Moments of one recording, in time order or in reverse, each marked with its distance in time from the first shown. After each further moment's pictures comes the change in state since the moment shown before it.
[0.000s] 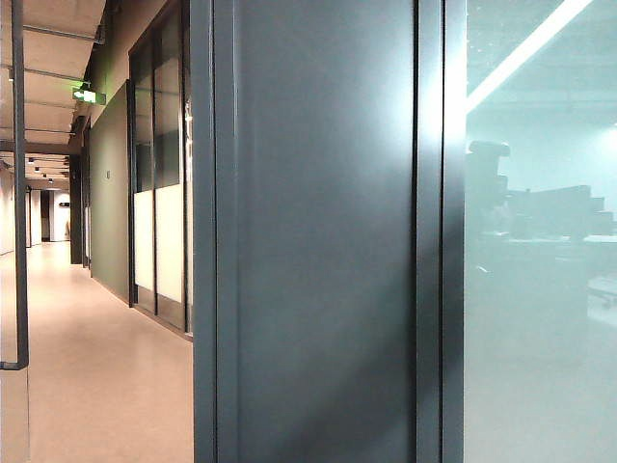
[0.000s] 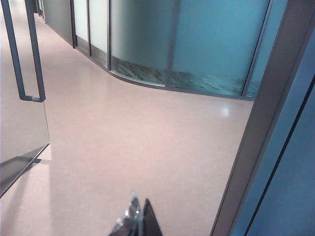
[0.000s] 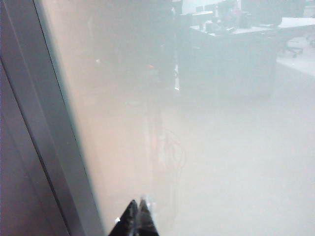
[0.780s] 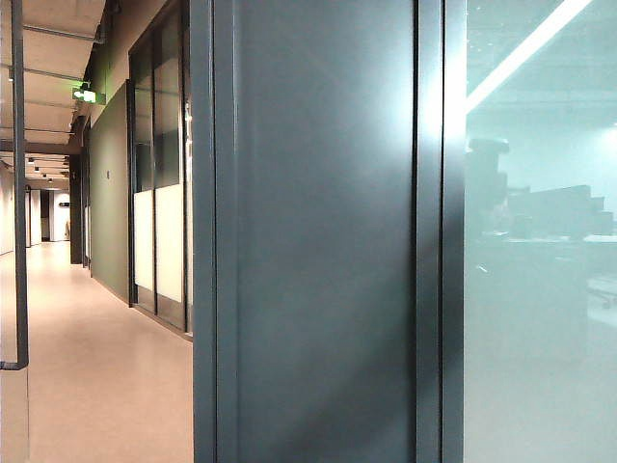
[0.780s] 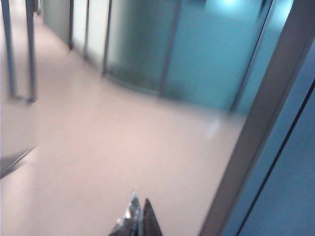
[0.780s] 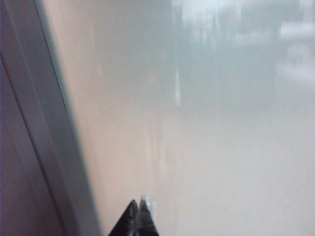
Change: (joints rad) left arm 0.000 0.000 -0.001 0.065 0.002 -0.106; right arm 0.000 0.000 0.000 0.076 0.000 0.000
